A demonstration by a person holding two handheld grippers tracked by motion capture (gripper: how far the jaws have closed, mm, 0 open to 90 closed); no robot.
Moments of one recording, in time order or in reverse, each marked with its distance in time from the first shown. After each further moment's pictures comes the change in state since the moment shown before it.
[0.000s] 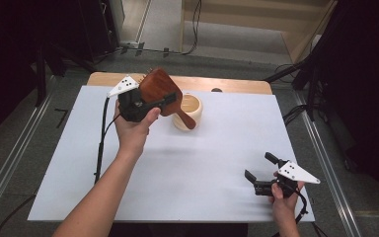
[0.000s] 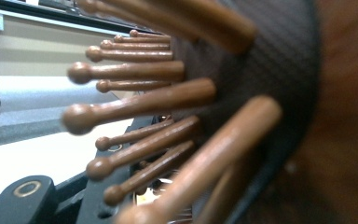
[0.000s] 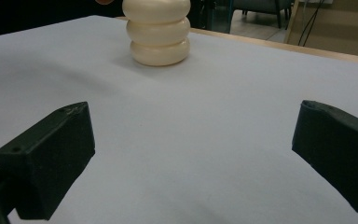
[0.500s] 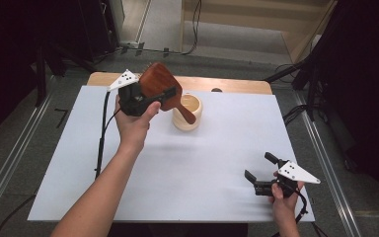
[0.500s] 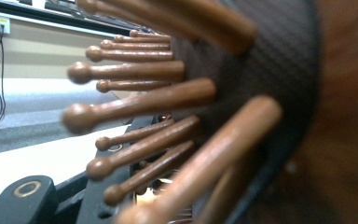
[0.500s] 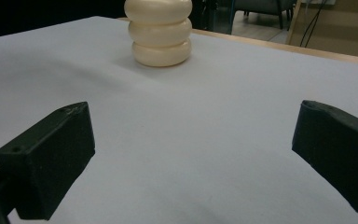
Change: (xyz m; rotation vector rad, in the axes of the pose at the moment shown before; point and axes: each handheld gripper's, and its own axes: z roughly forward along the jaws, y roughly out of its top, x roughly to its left) left arm 0.006 0.008 0.007 -0.009 0.015 -0.004; right arm 0.000 0.000 0.000 -0.004 0.007 -0.004
